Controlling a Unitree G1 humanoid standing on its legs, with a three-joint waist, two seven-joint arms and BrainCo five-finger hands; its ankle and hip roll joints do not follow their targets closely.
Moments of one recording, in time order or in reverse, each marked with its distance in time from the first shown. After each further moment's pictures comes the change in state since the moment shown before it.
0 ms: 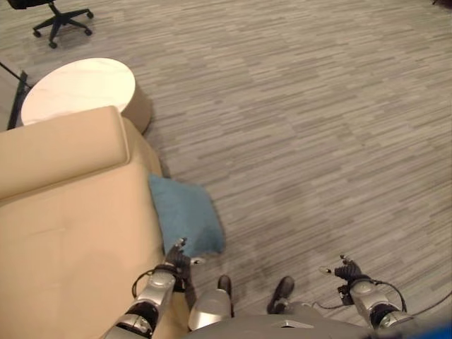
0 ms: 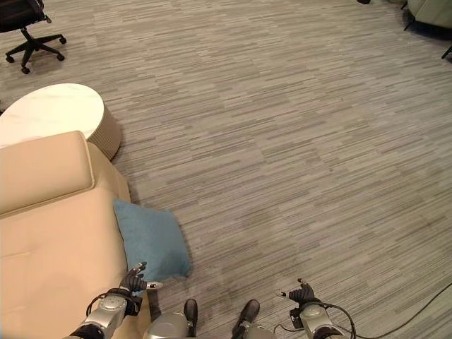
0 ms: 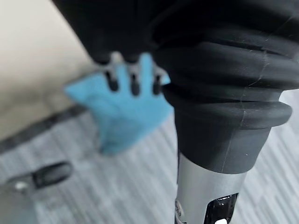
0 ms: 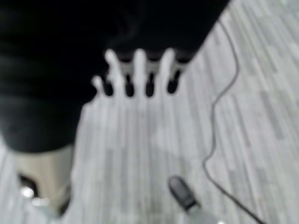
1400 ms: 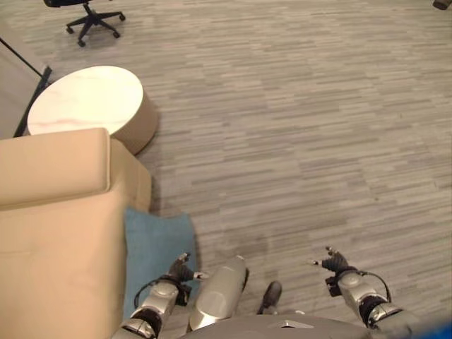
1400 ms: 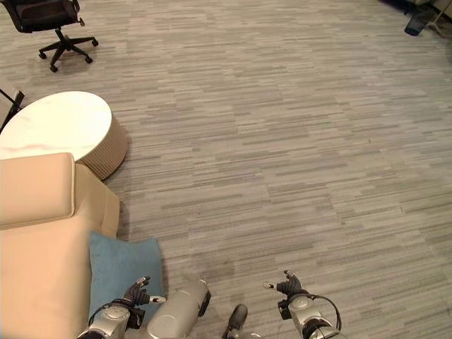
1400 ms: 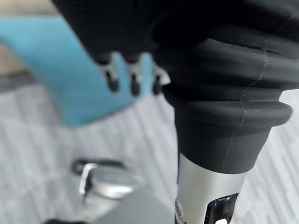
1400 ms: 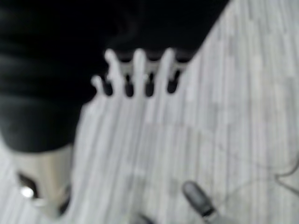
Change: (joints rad) left arm -0.001 -0.020 -0.040 0.060 0.012 0.017 -0.009; right arm -0.046 0.035 0.039 0.030 0.038 0.000 0.009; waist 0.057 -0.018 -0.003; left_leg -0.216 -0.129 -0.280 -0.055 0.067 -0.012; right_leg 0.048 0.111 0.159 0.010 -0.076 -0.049
